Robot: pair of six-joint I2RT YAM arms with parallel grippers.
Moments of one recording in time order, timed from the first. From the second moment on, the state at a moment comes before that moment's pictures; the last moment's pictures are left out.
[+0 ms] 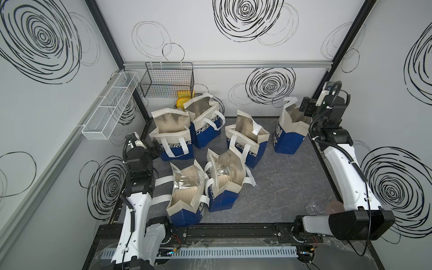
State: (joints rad) left arm 0.26 0.83 0.67 -0.09 -0.16 -0.27; right arm -0.01 1.31 1.45 -0.28 0.44 0.05
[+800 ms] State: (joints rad) left arm 0.29 0.78 0.40 0.06 -0.05 -0.22; right arm -0.21 1.07 0.70 -0.29 0.33 0.31
